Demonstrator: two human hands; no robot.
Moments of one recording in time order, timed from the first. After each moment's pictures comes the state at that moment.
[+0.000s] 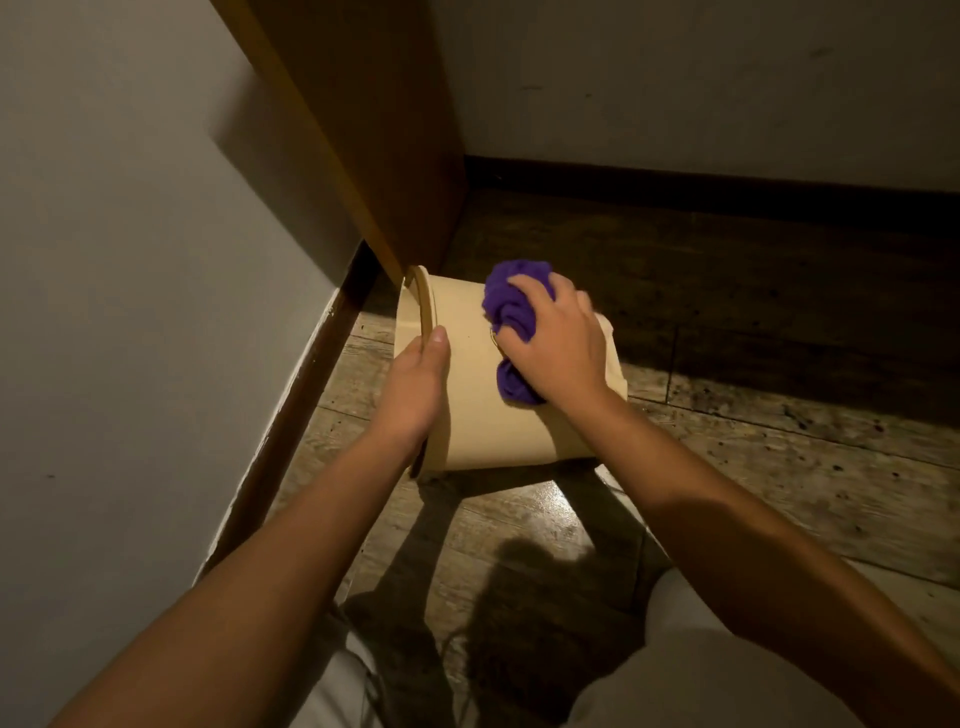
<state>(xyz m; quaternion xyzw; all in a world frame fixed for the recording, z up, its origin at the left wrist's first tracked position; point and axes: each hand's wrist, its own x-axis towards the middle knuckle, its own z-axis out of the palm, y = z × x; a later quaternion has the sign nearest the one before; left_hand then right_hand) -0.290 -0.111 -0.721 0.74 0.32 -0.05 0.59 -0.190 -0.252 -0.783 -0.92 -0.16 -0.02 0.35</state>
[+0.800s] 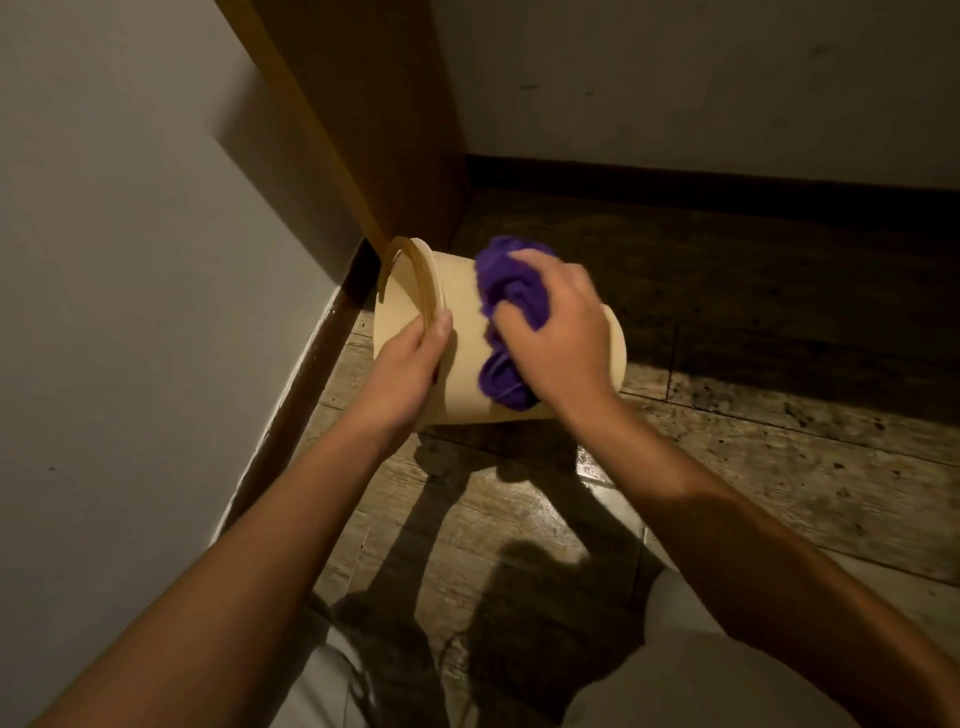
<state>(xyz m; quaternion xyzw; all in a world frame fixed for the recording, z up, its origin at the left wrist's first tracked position) -0.294 -0.102 -0.696 0.75 0.22 -0.06 0.63 -0.218 -0.255 -0.735 -0.84 -0.12 -0.05 0.52</state>
